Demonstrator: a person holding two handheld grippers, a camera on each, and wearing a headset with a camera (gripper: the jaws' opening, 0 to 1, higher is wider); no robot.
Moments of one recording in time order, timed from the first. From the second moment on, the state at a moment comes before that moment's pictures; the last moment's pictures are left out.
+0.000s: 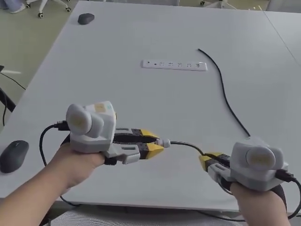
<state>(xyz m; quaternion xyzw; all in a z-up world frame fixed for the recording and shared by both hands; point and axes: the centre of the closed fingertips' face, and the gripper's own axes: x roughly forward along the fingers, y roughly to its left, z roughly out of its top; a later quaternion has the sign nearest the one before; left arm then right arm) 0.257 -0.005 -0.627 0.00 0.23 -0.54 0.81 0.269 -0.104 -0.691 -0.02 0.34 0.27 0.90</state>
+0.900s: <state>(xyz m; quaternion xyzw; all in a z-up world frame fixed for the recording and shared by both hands) 0.256 -0.007 -0.633 0.02 0.24 -0.54 0.81 0.263 -0.020 -0.646 -0.31 0.22 0.43 0.82</state>
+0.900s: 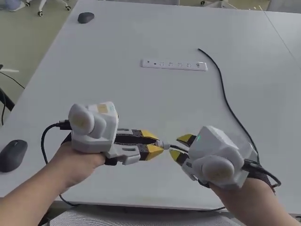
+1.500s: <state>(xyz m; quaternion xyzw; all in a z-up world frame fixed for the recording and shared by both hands) 0.262 -0.006 -0.631 0.02 0.23 -0.54 0.81 0.273 -0.029 -0.650 -0.28 0.24 0.41 0.83</state>
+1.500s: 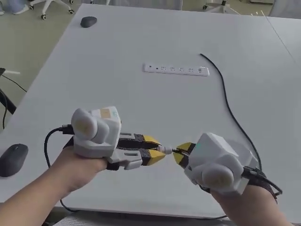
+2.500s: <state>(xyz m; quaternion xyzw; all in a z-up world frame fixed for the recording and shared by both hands) 0.270 0.001 -0.631 0.01 0.23 -0.53 0.81 0.295 -0.082 -0.695 -0.05 0.36 0.29 0.89</state>
